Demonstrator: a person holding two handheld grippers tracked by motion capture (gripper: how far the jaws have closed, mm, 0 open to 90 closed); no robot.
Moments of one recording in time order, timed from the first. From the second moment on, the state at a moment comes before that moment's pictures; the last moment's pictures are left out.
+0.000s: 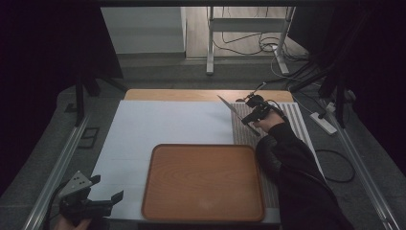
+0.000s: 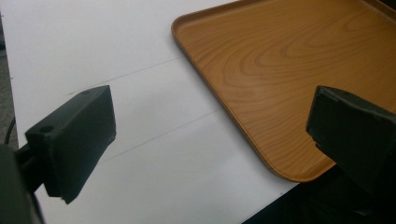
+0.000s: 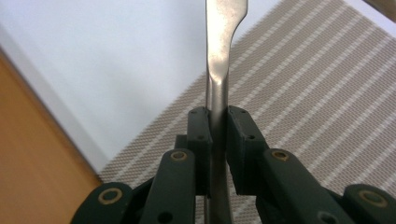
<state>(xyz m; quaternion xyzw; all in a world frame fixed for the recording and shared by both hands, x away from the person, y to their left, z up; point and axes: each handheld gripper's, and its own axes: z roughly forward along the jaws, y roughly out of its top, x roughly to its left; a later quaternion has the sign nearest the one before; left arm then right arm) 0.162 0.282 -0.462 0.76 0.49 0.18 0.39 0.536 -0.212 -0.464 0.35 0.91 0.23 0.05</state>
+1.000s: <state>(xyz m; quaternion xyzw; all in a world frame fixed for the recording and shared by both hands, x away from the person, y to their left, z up) 0.162 0.282 -0.462 0.76 0.49 0.18 0.39 0.447 -0.175 -0.458 0.29 0.93 0.22 0.02</state>
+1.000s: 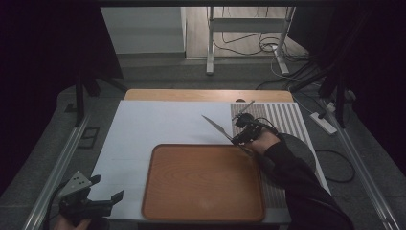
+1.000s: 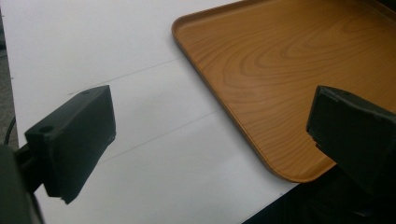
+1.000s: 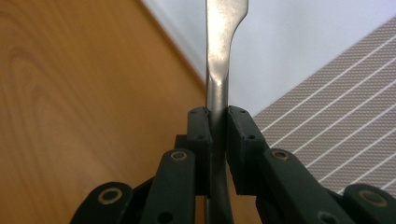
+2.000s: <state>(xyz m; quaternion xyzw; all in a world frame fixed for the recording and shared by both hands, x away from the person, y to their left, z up) 0.161 0.281 -0.462 0.76 0.49 0.18 0.39 0.332 -0.168 -0.480 0.26 0.95 0.15 -0.01</state>
